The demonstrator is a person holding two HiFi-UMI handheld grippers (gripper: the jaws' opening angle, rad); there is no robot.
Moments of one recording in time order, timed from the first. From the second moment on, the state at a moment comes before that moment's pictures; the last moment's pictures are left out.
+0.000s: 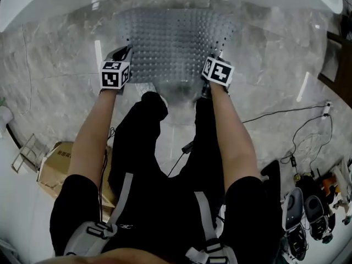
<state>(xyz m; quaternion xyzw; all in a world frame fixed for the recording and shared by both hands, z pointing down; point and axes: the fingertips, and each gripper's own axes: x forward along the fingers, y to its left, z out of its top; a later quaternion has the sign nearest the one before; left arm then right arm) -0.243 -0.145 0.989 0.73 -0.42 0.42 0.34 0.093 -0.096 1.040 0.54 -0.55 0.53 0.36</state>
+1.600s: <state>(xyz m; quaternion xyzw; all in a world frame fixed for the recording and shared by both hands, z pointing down) -0.236 -0.148 0.926 0.70 -0.49 0.37 0.36 0.075 -0.147 0.952 0.52 -0.66 0.41 0.35</state>
